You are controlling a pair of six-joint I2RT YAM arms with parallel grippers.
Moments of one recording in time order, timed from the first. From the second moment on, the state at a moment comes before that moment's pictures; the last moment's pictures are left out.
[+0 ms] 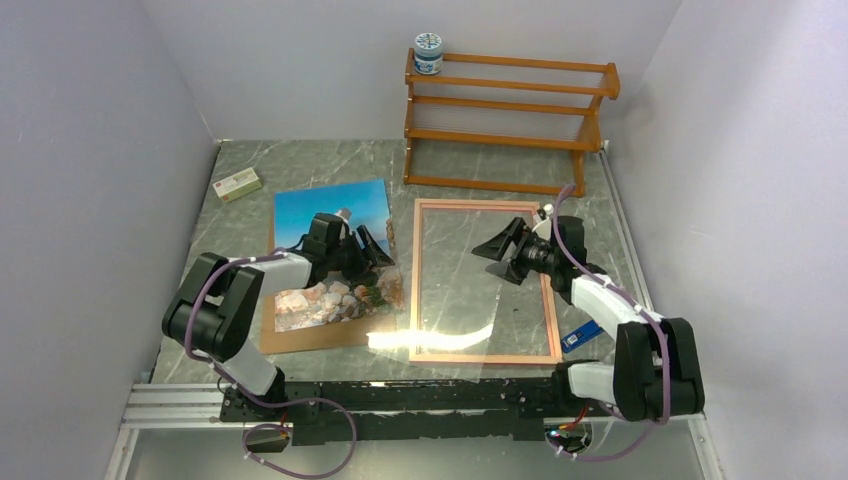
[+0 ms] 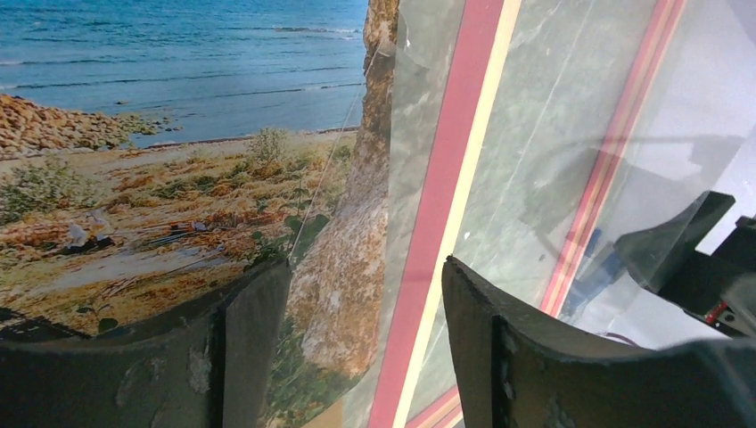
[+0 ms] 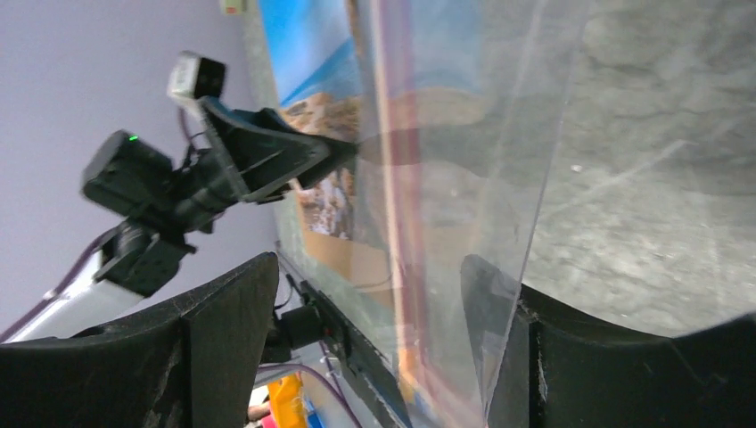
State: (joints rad) left arm -0.38 1.61 0.69 0.14 0.37 -0.88; right arm 0.10 1.27 0.53 0.08 -0.69 0.88
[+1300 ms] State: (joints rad) left arm -0.61 1.78 1.00 -0.09 0.23 -0.74; right arm 0.14 0.89 1.08 -0.67 -0.36 0.61
